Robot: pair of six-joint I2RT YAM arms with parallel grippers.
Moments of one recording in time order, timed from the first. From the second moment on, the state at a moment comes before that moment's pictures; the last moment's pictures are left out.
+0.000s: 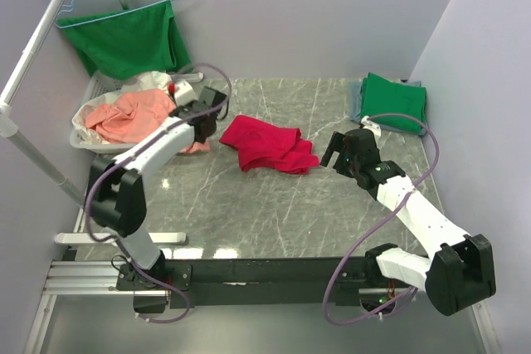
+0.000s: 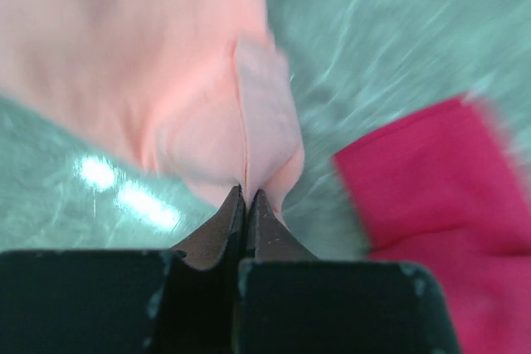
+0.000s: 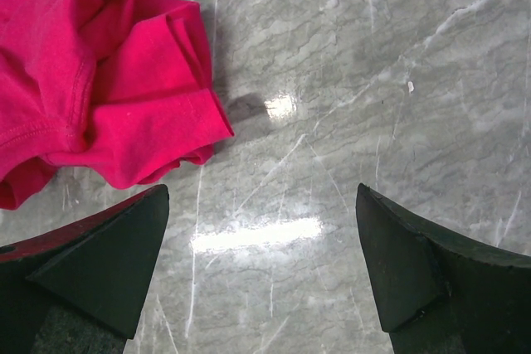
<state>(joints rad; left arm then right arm) -0.45 1.72 1.33 -0.65 -0.67 -0.93 0.34 1.11 0.76 -0.41 0.22 0.62</state>
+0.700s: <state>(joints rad) 0.00 1.97 1.93 -0.76 -0.82 -0.79 0.34 1.10 0.76 -0.41 0.21 0.63</state>
